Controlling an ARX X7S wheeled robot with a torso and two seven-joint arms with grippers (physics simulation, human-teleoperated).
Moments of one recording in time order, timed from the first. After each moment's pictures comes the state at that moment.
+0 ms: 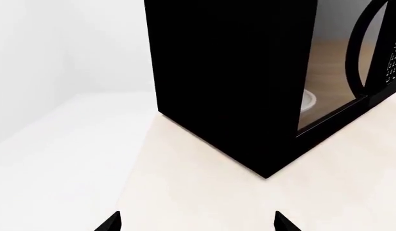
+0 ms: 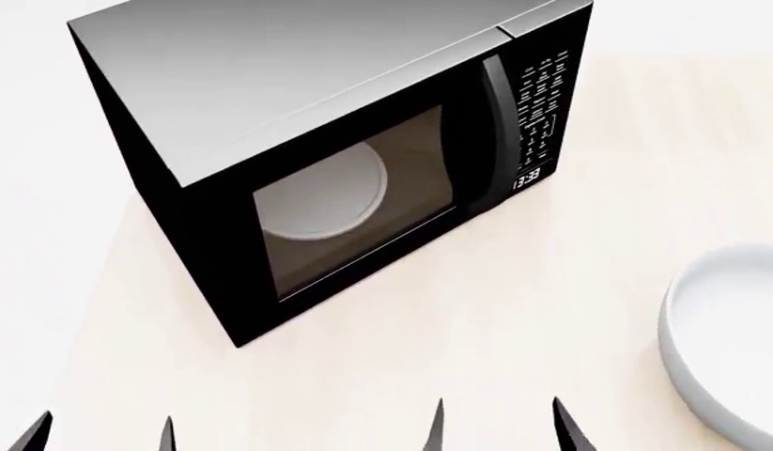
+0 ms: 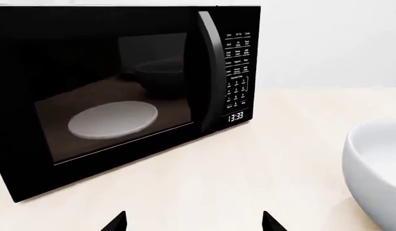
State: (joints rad) left arm 0.04 -0.19 0.22 0.15 -0.12 0.00 -0.25; right arm -0.01 0.23 -0.22 -0.30 0.22 0.14 0.22
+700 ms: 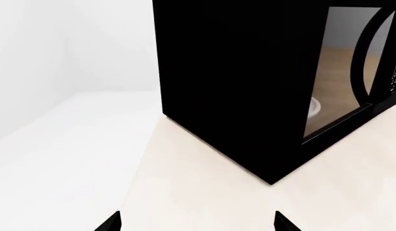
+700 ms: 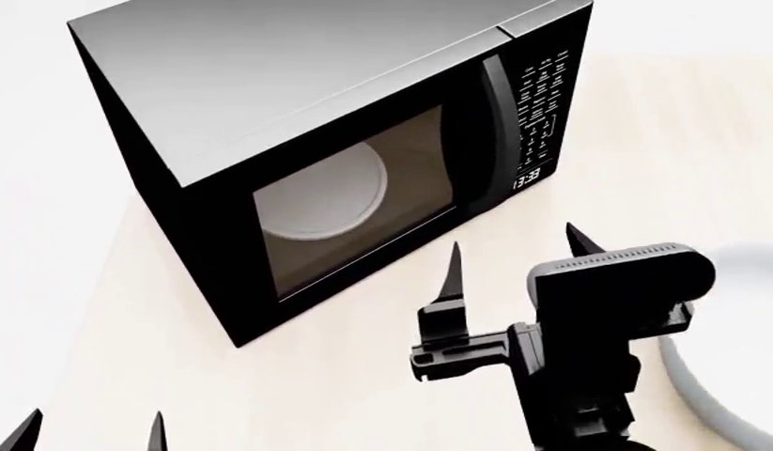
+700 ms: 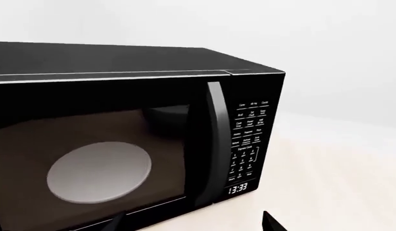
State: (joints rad) left arm 0.04 -0.22 0.22 0.17 -0.16 0.00 -0.27; right arm 0.46 0.35 -0.21 -0.27 0.36 0.54 0.11
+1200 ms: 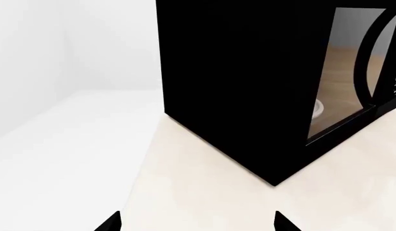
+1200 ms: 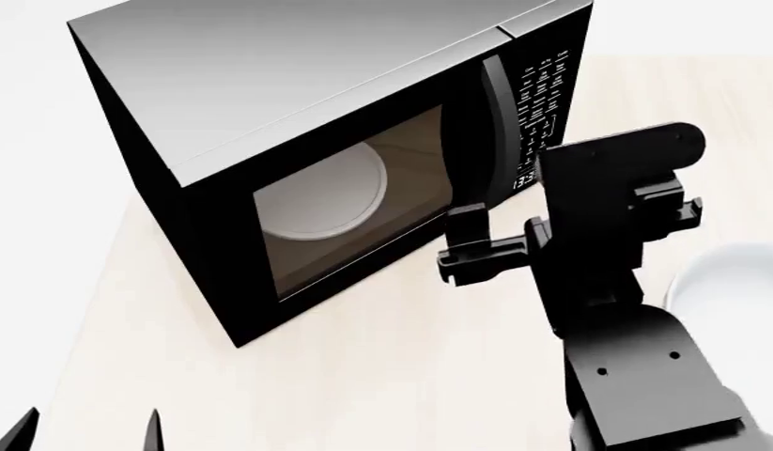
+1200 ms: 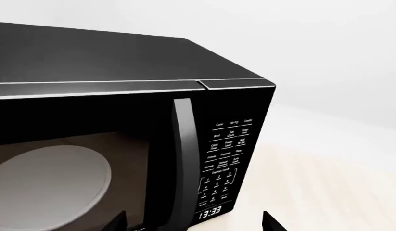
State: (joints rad) left arm 0.03 -0.23 0.22 0.17 -0.19 0.00 -0.27; right arm 0.79 0.34 -0.28 0.07 0.31 0.60 0.04
